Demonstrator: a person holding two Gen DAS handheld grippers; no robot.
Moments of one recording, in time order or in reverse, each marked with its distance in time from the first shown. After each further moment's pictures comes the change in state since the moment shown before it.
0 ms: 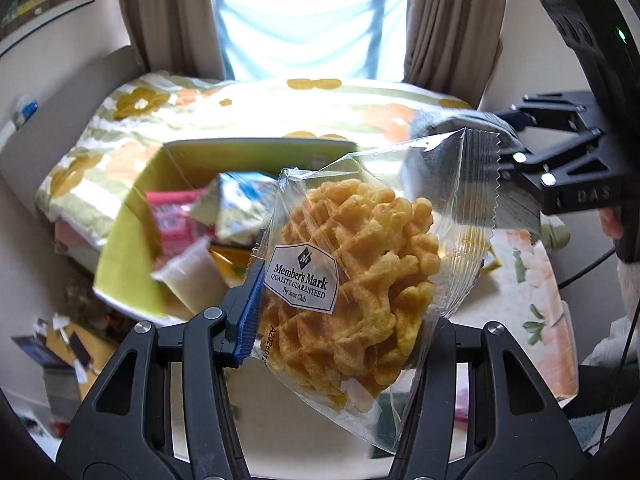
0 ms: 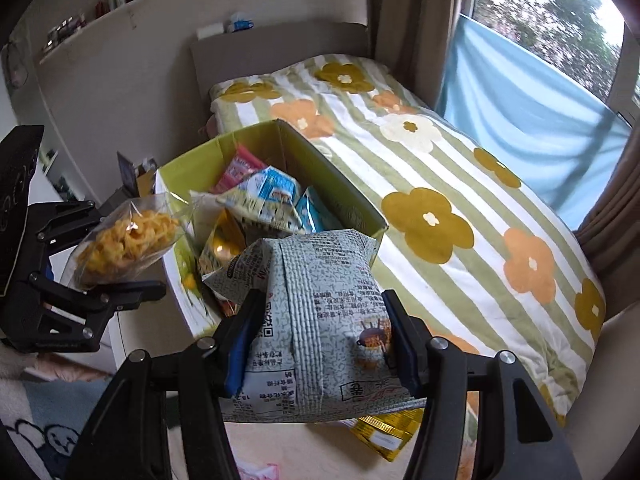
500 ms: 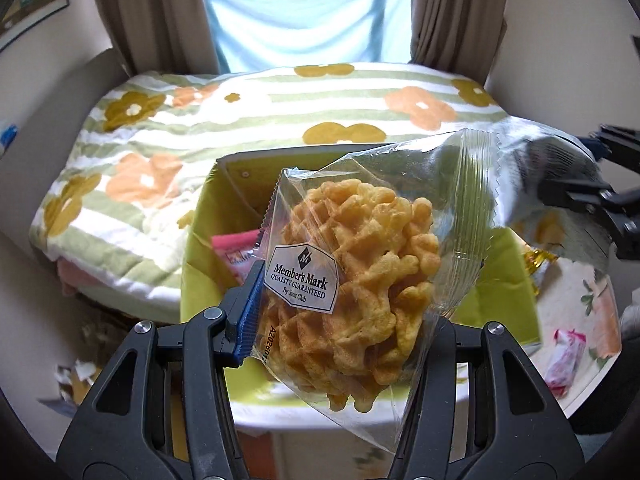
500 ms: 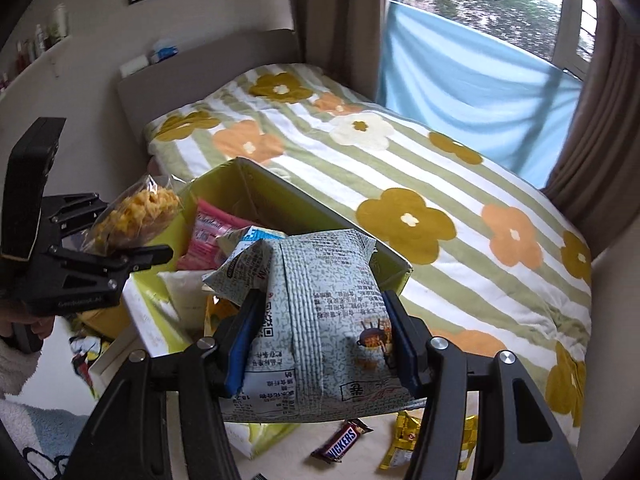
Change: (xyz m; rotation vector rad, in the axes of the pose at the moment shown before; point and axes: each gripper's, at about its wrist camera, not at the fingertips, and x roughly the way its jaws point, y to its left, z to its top) left arm 0.070 0.146 0.053 0.108 0.073 -0.038; right arm 0.052 0.049 0.057 0.250 -0.019 -0.188
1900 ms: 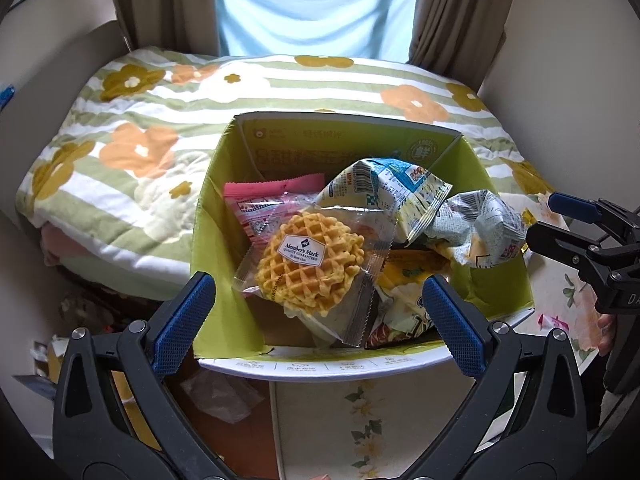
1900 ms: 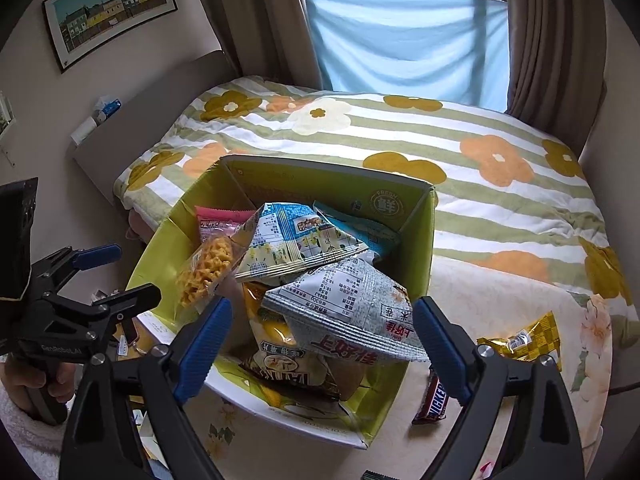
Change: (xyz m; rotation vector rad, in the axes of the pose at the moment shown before) left arm -0.015 0.025 -0.043 -0.085 -0.001 -0.061; right arm 0.000 0.035 -0.040 0.320 -0.022 -0.014
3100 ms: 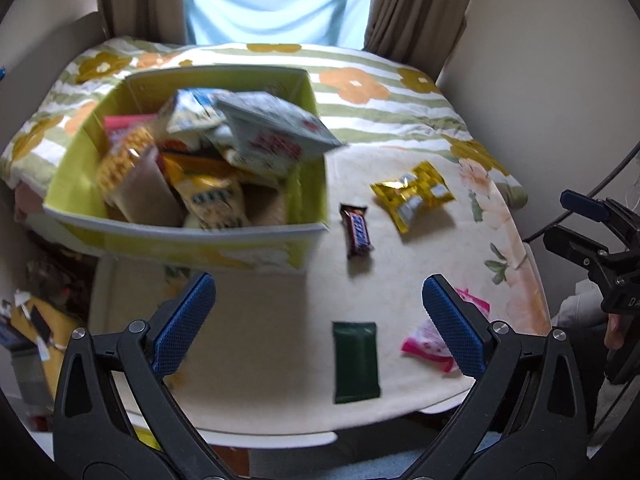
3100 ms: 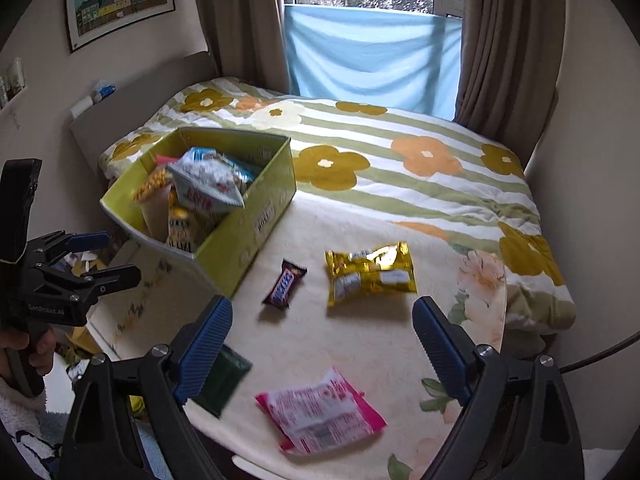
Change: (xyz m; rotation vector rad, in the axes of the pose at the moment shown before) left arm -0.021 -0.211 -0.107 -0.030 0.010 -0.067; right arm -0.130 -0.151 -0.129 -0.087 -0.023 -0.080
